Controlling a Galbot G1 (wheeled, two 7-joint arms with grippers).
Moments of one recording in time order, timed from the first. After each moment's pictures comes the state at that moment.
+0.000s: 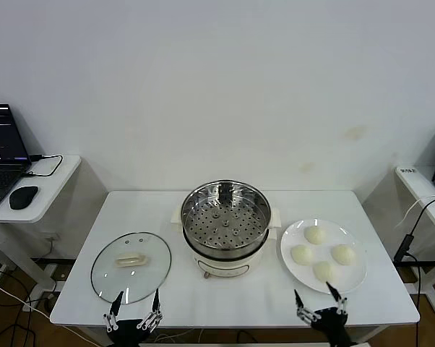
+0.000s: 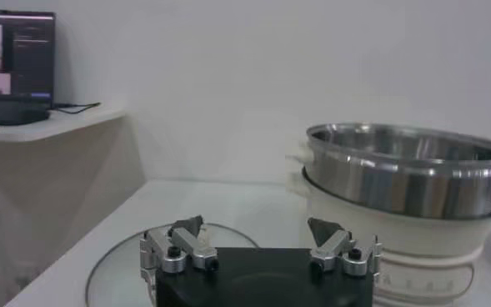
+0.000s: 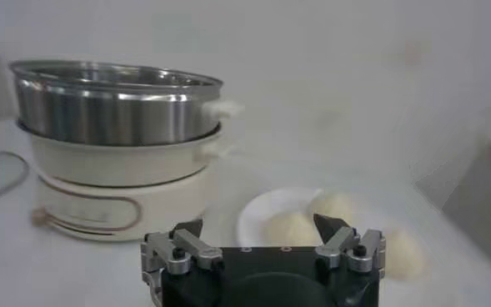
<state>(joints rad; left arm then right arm) 1.90 -1.40 -0.46 -2.22 -0.05 0.00 -0.20 -1.70 1.19 0.70 2.03 -0.14 -0.03 -0.08</state>
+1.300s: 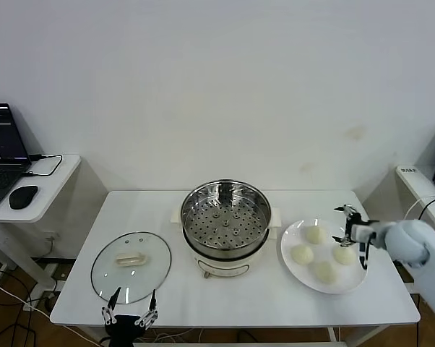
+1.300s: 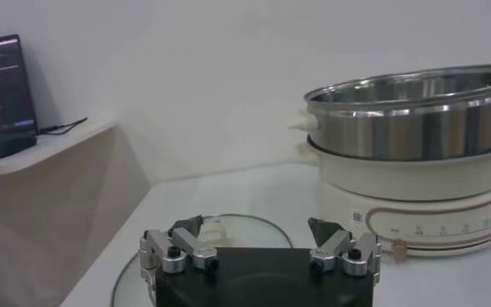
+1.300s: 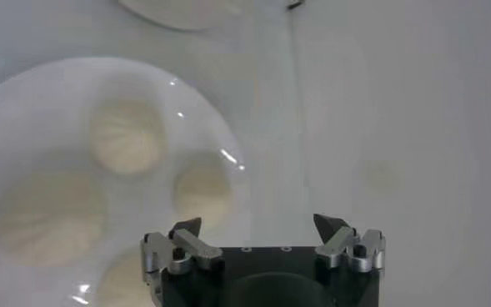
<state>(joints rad) 1.85 -1.39 -0.50 -2.16 0.04 0.05 -0.16 -0.45 0.57 -0.18 1.41 -0.33 -0.12 -0.88</state>
